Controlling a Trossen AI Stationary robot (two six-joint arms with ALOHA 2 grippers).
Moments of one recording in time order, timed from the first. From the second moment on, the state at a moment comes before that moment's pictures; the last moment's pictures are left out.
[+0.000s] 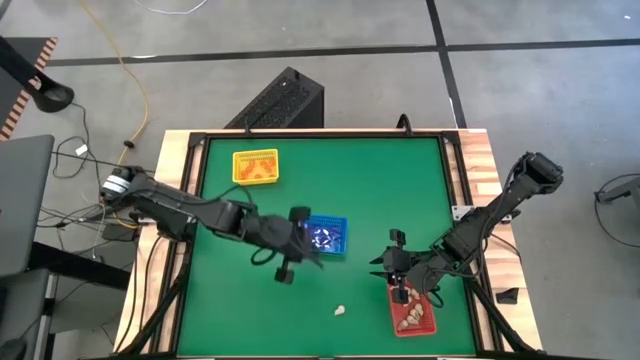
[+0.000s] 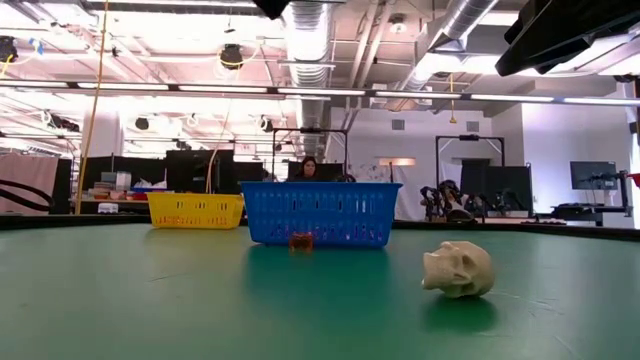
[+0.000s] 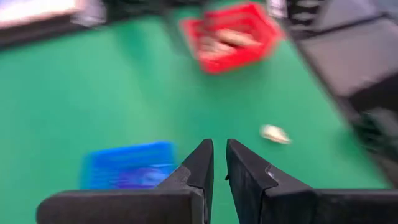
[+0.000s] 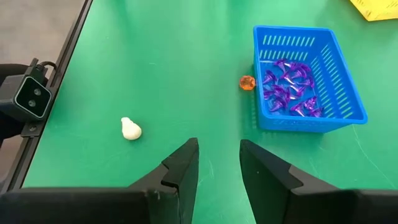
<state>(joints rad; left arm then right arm) -0.29 1.52 1.25 -0.31 -0.10 0.05 0.67 1.26 0.81 -0.28 0.55 0.50</state>
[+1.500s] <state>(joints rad) -0.22 2.05 1.43 -0.59 -0.22 0.24 0.67 1.26 0.81 -0.31 0.55 0.50</state>
